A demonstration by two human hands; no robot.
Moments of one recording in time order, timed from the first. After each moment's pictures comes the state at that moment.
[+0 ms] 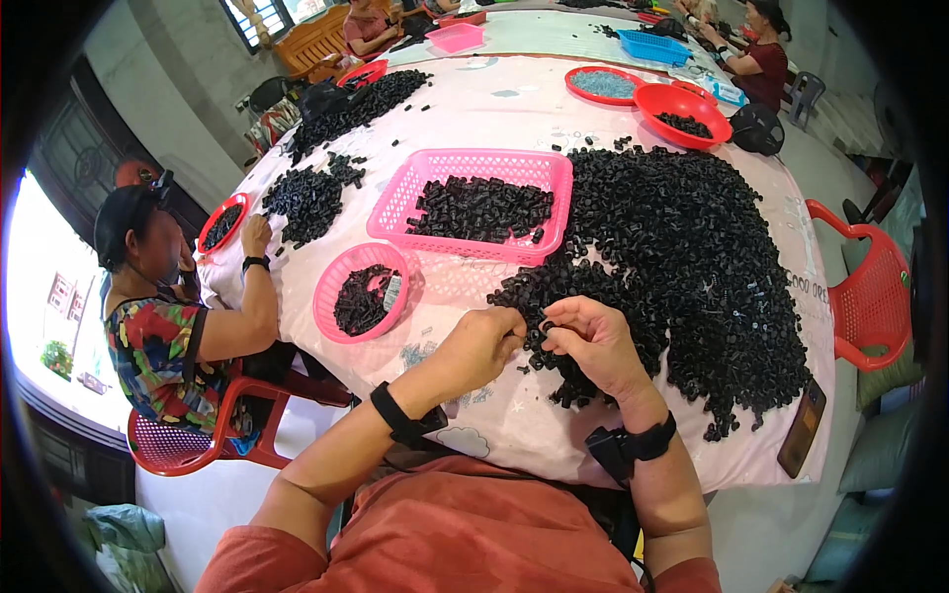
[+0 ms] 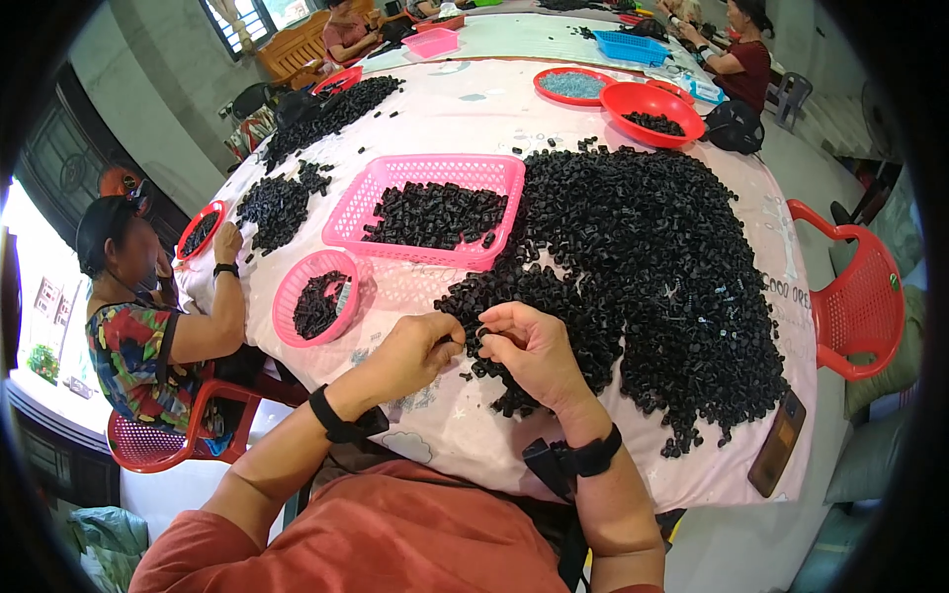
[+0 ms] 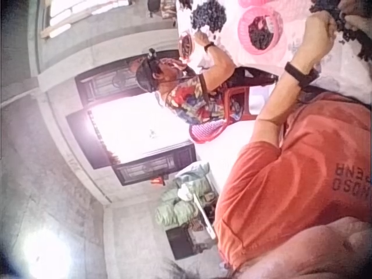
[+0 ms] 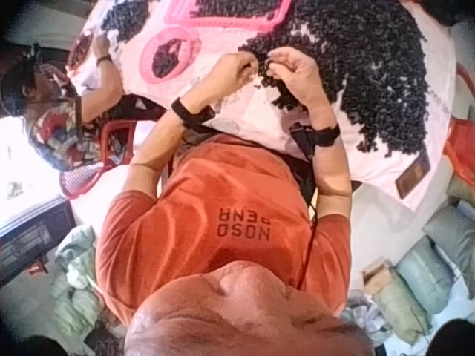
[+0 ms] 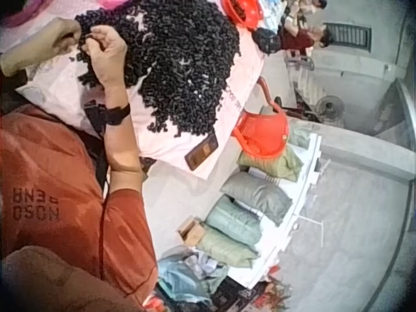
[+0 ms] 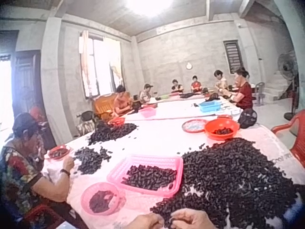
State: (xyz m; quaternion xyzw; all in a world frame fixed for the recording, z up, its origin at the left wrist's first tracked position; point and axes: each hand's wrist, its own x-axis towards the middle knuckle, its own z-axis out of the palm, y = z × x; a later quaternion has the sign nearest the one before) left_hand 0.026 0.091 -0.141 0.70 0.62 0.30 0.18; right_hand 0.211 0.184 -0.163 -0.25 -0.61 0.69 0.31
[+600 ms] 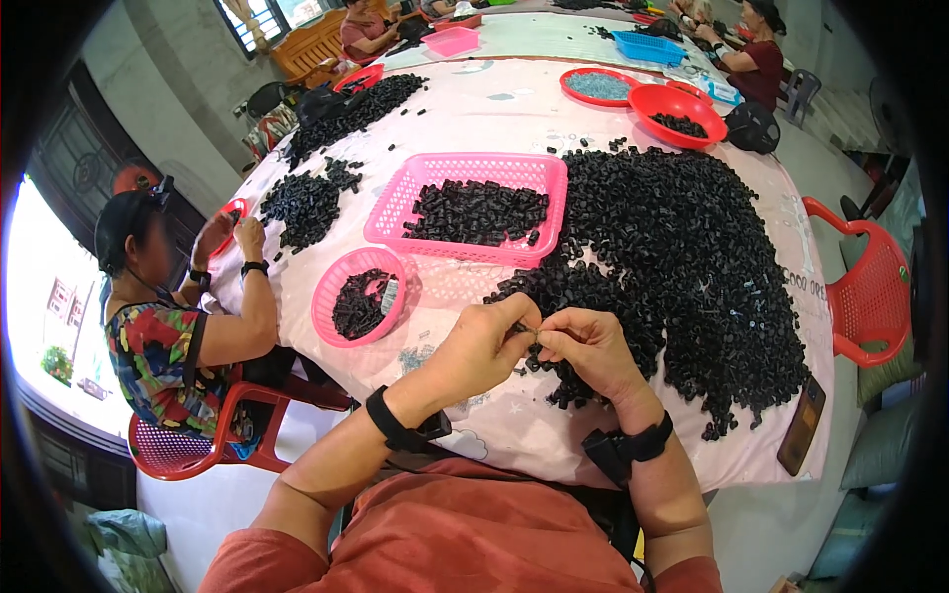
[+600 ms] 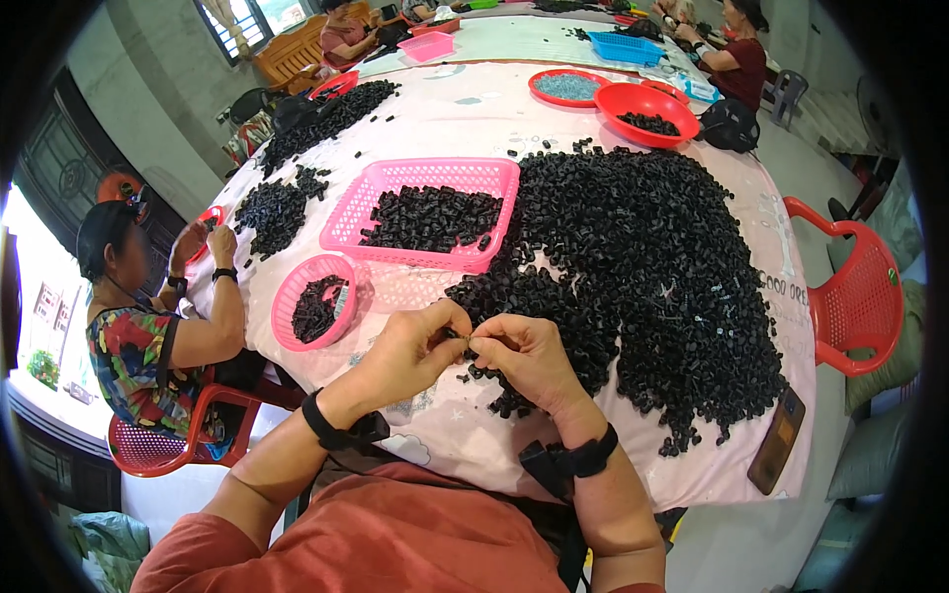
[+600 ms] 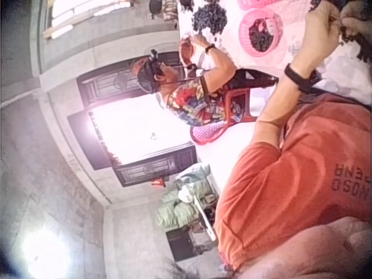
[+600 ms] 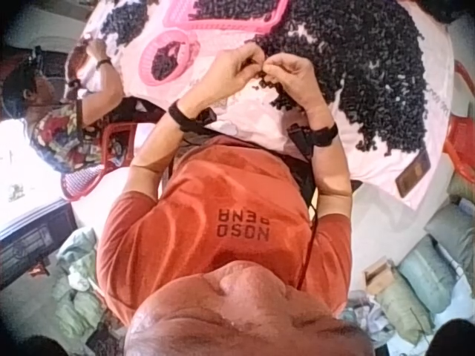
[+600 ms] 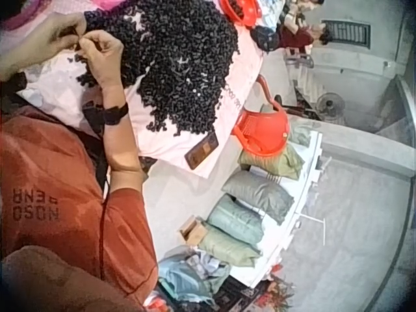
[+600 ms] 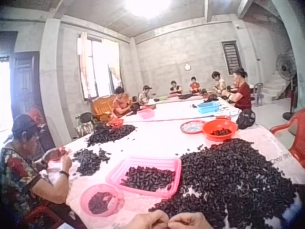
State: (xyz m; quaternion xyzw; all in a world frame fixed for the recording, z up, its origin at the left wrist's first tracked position) left_hand 0.046 0.091 -0.102 0.68 0.59 0.38 0.21; right_hand 0.214 0.183 -0.163 -0.22 -0.61 0.71 0.28
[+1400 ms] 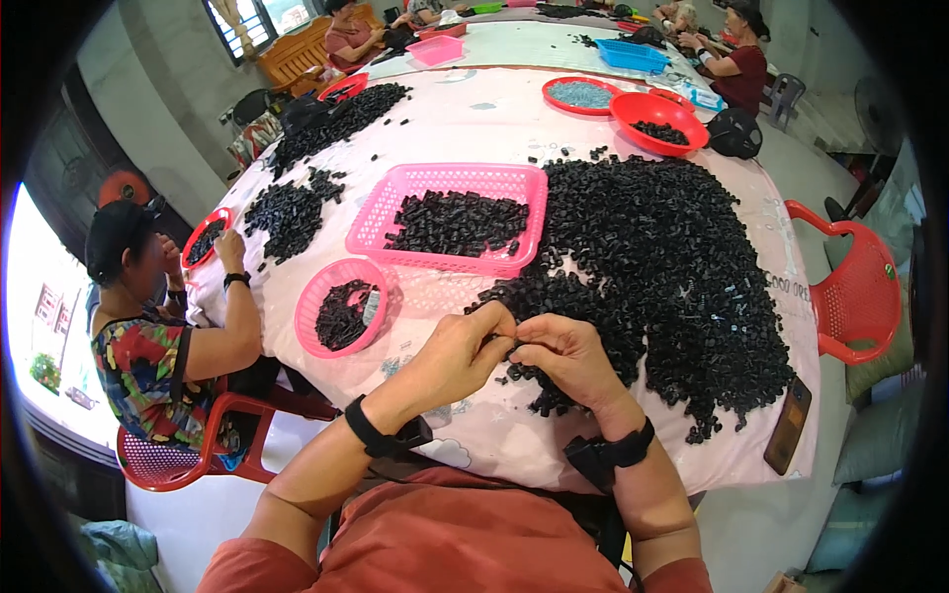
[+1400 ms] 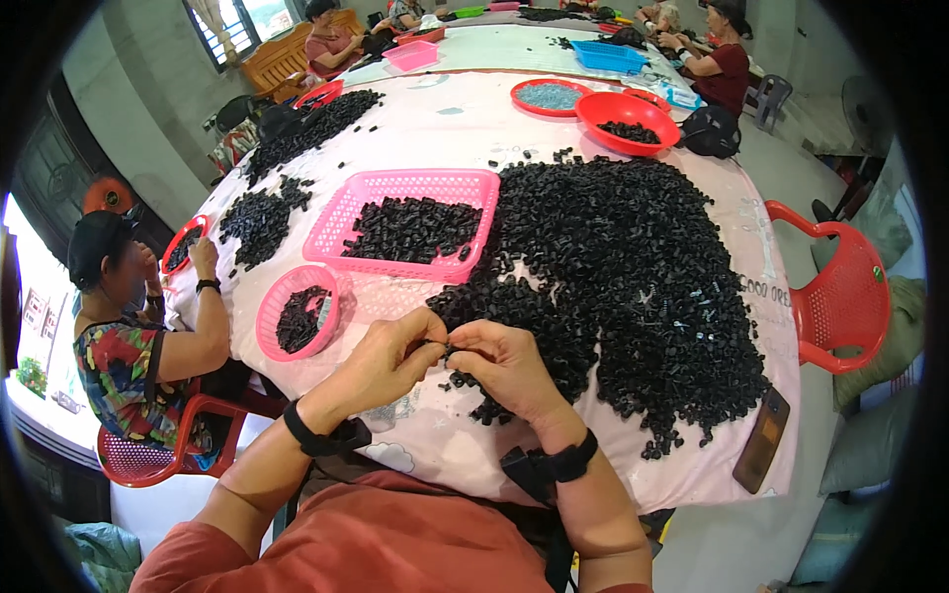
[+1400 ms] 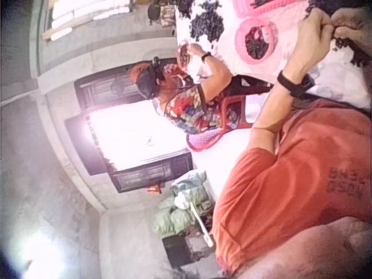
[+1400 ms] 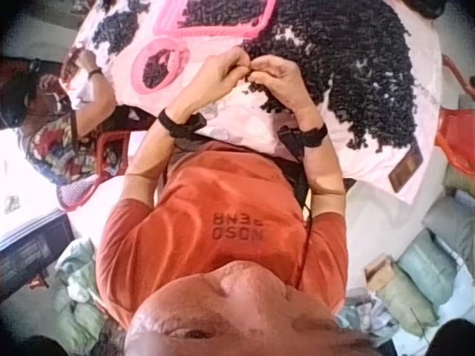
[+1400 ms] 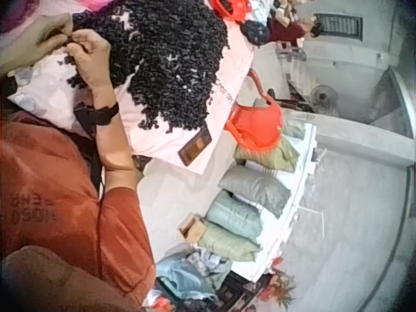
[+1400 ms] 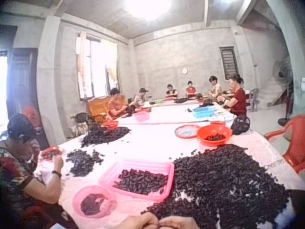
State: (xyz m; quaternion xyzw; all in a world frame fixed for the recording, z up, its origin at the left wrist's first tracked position) left_hand 0.040 0.093 -0.101 0.68 0.58 0.38 0.24; right_hand 0.210 0.183 -0.170 -0.18 -0.58 0.73 0.30
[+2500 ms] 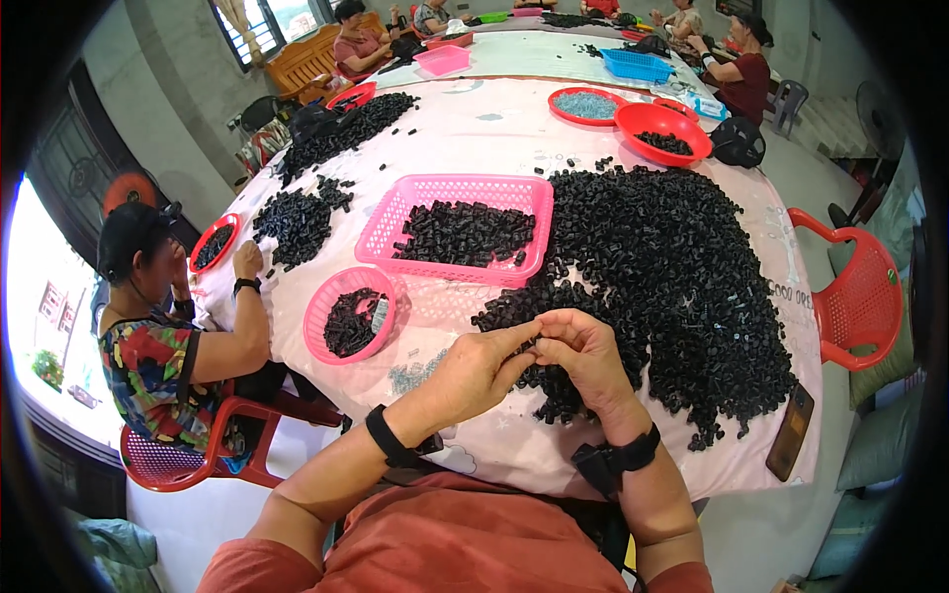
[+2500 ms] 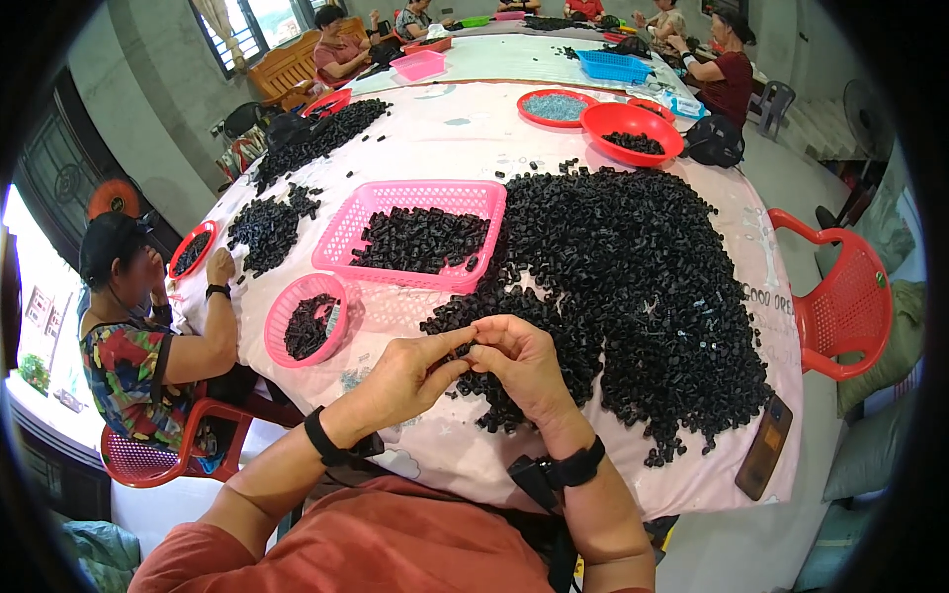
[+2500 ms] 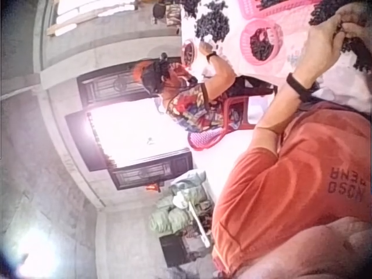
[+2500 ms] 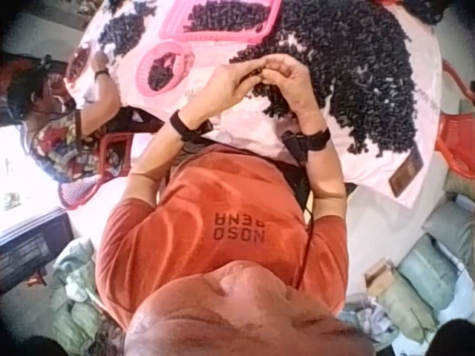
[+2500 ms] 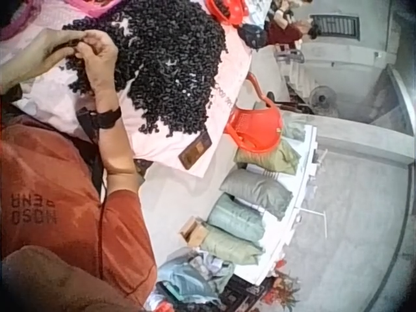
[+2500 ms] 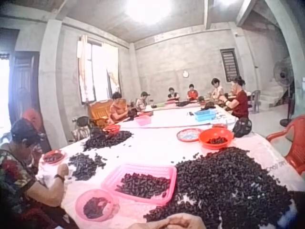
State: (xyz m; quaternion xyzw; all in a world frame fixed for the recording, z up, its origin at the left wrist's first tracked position) left_hand 0.052 0.091 -0.112 0.71 0.56 0.38 0.17; right_hand 0.214 0.189 -0.167 -0.18 -0.51 0.76 0.35
